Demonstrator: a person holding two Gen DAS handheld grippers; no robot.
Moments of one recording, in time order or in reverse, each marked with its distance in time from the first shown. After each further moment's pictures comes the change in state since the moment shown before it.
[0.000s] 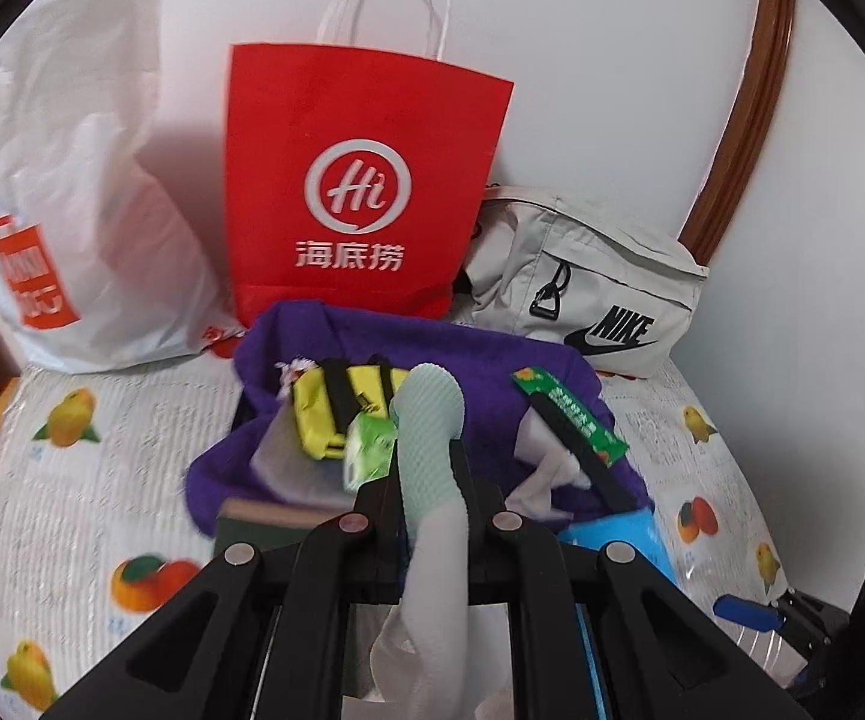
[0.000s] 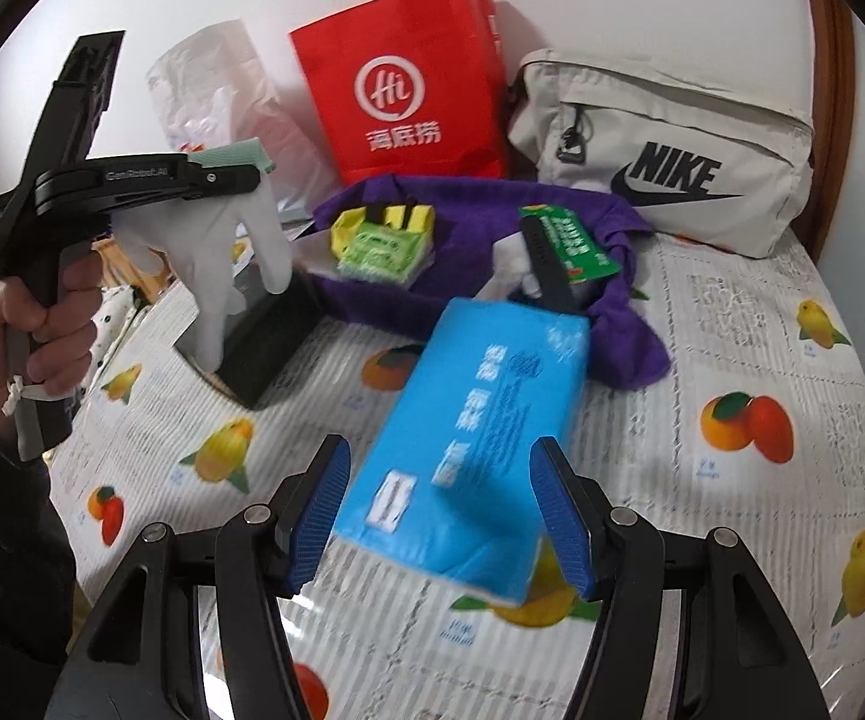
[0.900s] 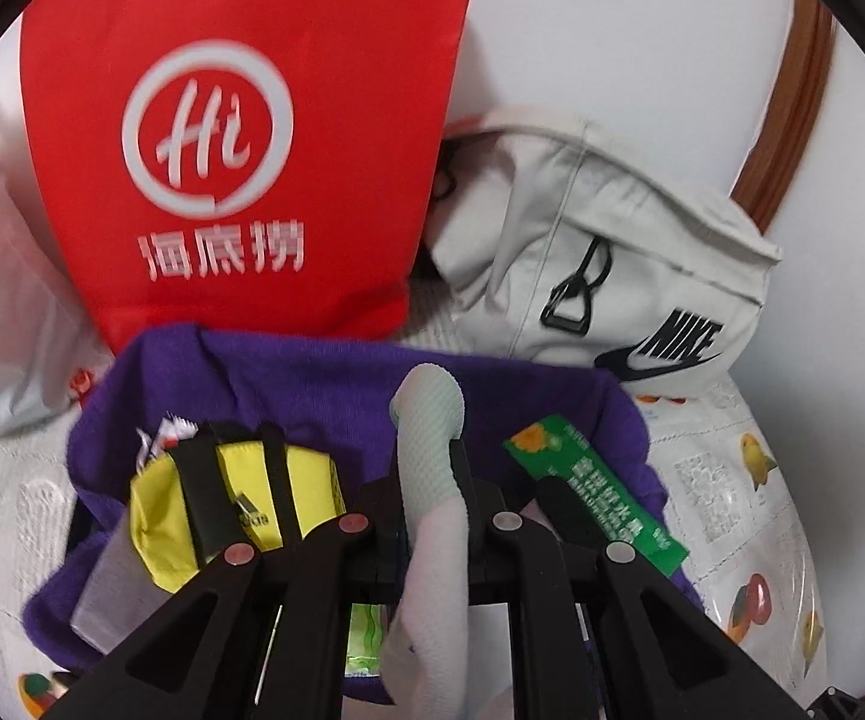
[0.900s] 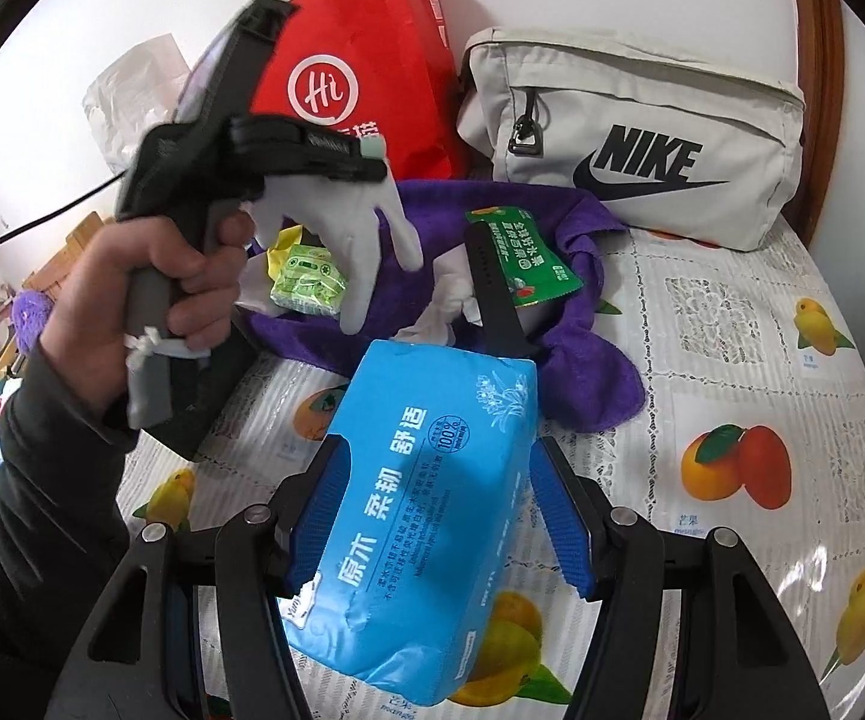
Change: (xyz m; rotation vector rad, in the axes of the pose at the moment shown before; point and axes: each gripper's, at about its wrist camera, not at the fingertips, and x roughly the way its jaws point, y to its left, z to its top) left arm 0.152 -0.044 0.038 0.021 0.101 0.037; right arm 0.034 -0.030 0.022 0.046 0.021 -0.029
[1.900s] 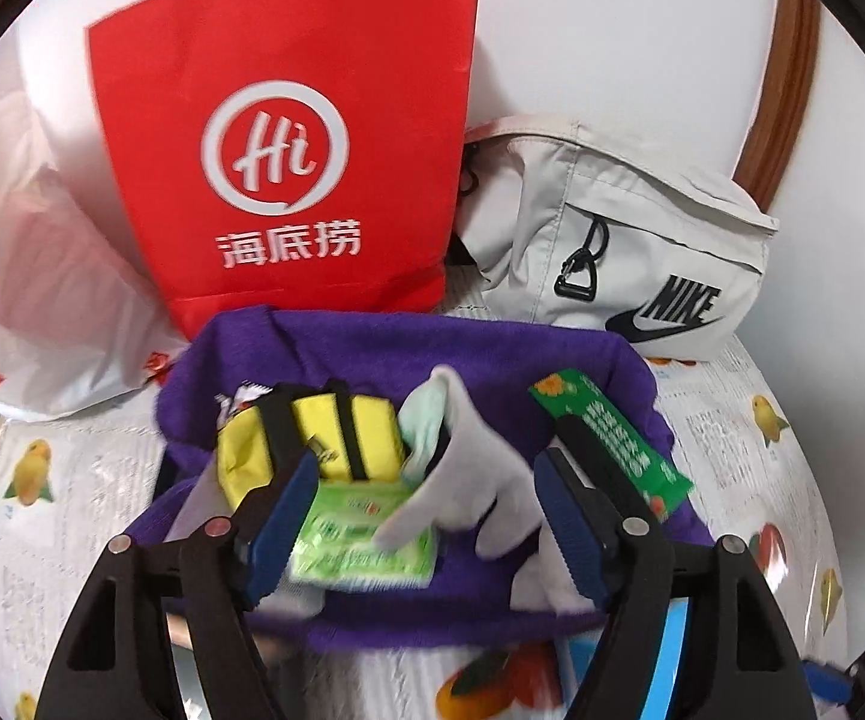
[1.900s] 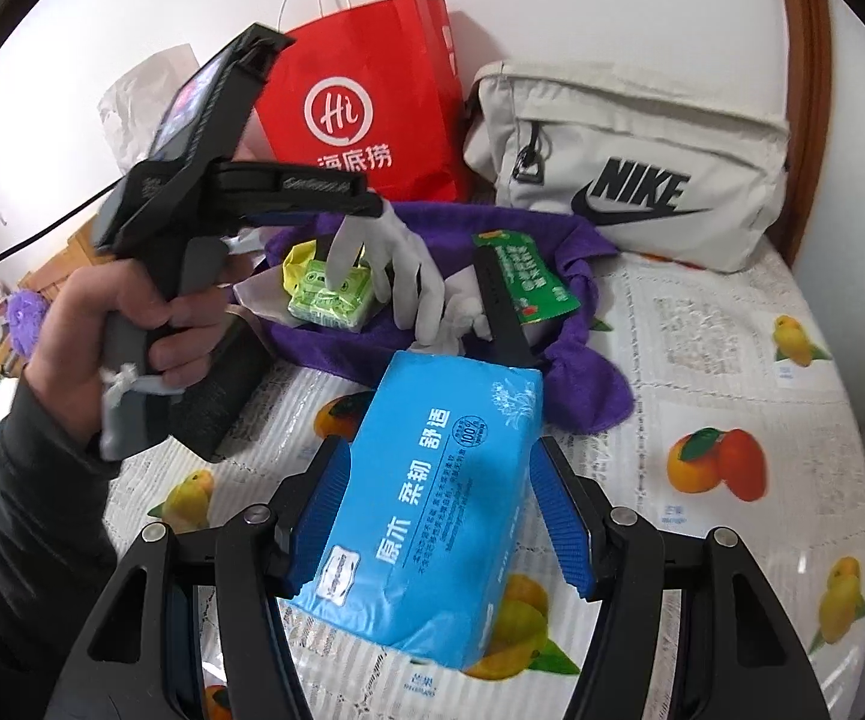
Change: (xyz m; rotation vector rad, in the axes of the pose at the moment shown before) left arm -0.060 0.003 -0.019 0.053 0.002 0.100; right arm -0.033 0.022 -0.006 -0.019 -0.048 -0.051
